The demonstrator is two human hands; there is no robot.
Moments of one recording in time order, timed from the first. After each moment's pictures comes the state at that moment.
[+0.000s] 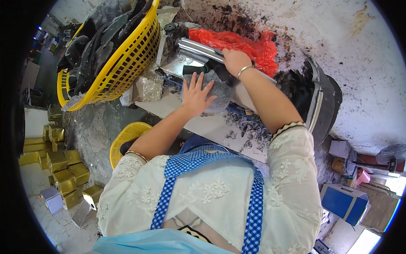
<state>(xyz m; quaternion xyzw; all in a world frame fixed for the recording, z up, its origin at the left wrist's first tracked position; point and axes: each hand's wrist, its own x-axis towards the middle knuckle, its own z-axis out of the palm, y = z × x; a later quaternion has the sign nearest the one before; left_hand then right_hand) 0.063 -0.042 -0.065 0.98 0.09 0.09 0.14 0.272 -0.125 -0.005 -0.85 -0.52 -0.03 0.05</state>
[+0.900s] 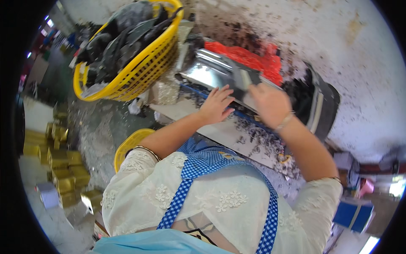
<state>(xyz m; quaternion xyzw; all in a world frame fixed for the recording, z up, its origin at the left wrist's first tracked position) 0.035 -0.053 -0.035 0.94 -0.09 0.25 0.23 0.116 -0.231 0.142 -0.81 -0.57 -0.13 0.01</state>
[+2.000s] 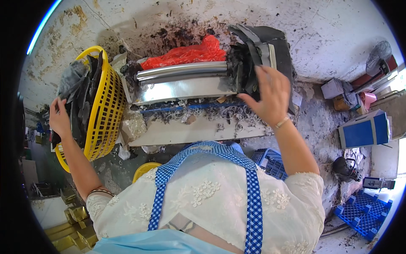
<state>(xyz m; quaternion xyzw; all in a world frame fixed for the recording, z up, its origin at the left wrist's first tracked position) -0.042 0.229 0.190 0.85 0.22 0.47 0.07 0.072 -0.363 0.136 -0.89 -0.28 -0.36 0.08</state>
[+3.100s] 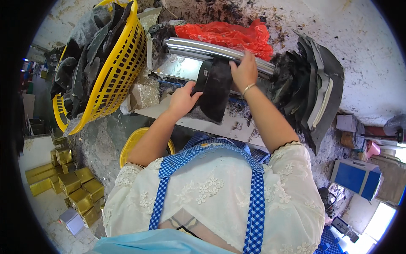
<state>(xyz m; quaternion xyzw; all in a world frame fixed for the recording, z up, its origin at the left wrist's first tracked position) 0.047 -0.011 -0.040 0.93 0.13 0.03 0.33 0.209 -0.174 -0.021 -0.94 -0.11 -0.05 0.32</state>
